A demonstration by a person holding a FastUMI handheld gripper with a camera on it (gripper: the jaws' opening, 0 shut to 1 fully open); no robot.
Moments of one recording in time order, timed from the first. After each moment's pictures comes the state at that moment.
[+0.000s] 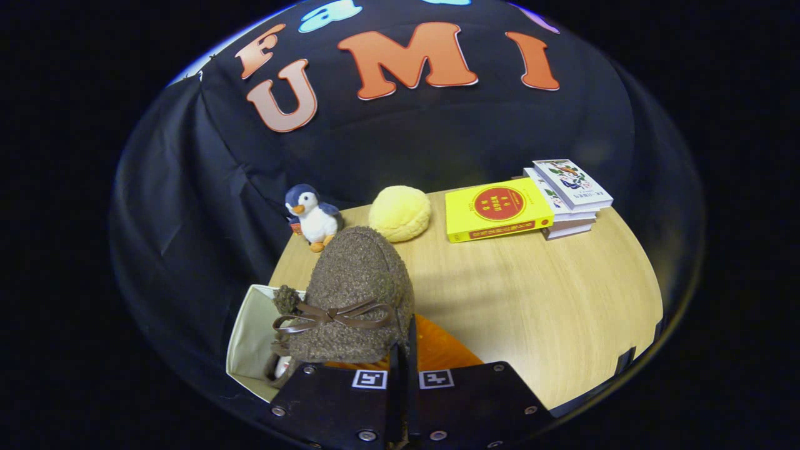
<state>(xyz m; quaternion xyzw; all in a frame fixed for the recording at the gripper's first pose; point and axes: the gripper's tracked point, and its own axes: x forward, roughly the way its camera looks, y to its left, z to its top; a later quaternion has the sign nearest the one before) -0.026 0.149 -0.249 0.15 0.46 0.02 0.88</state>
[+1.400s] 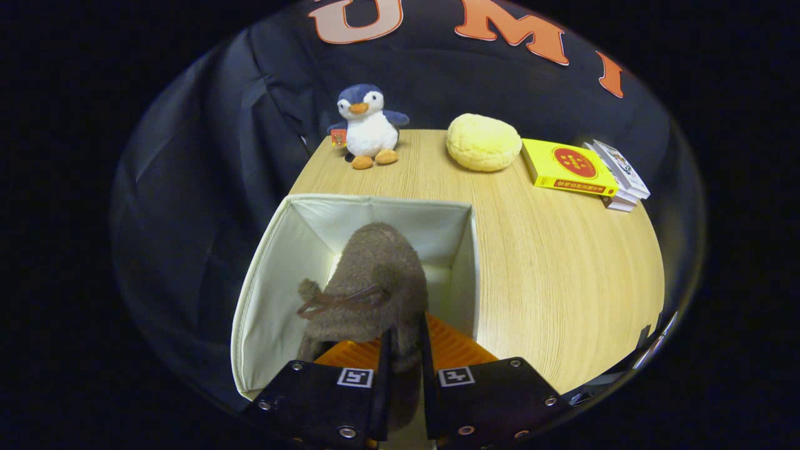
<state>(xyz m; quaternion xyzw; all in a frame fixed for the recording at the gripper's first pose) -0.075 0.350 -0.332 0.06 0.58 0.04 0.81</state>
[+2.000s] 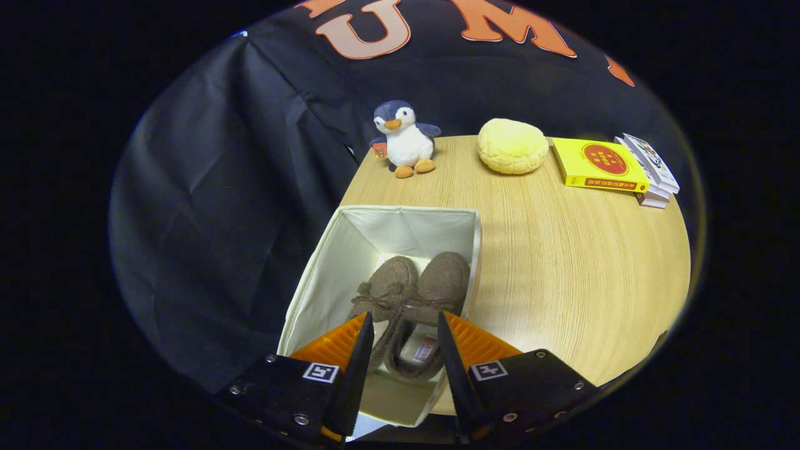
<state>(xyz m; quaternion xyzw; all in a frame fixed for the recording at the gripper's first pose) -0.075 0.331 -0.273 0.15 0.53 0.15 0.82</state>
